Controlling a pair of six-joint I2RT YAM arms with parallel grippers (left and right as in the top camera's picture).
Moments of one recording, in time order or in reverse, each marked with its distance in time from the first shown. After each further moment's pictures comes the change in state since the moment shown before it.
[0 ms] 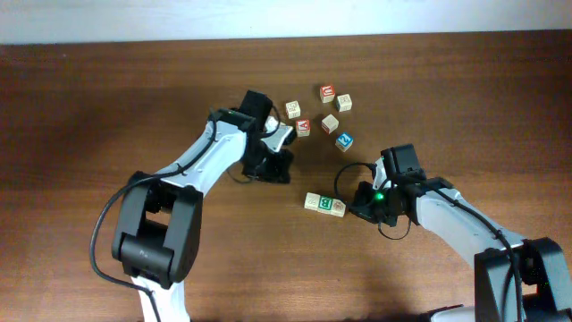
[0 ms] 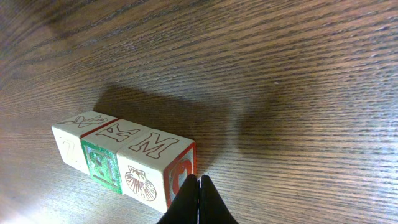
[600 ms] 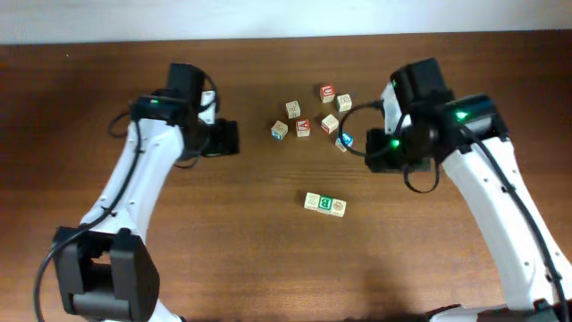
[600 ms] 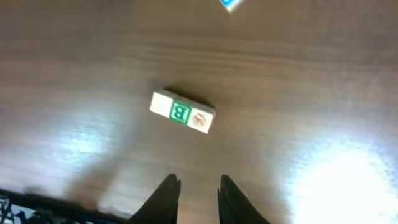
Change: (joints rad) left arm 0.209 -0.256 0.028 -0.104 -0.357 -0.150; right arm 0.068 -0.023 0.838 -0.892 0.232 -0.278
